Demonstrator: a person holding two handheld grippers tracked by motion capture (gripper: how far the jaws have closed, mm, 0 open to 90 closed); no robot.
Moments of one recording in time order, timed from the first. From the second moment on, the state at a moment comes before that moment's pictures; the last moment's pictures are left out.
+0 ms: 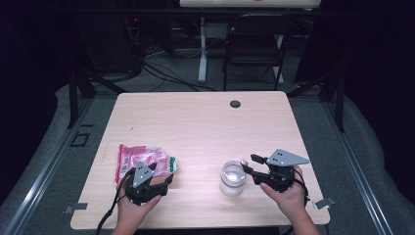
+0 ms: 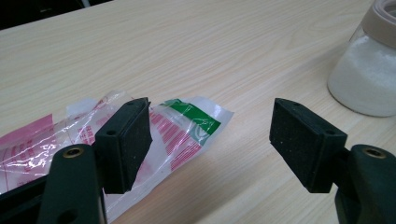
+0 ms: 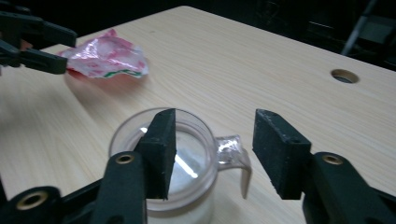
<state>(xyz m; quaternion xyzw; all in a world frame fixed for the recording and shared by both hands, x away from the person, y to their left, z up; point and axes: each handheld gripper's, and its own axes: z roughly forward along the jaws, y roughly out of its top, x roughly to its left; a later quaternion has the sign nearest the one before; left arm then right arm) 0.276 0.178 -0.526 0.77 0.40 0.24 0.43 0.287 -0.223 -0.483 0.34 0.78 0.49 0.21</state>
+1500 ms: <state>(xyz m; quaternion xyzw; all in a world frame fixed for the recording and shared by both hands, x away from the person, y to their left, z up) 0.292 0.225 -0.531 0.73 0.47 0.23 0.43 0.285 -0.275 -0.545 0.45 0.74 0.44 0.22</state>
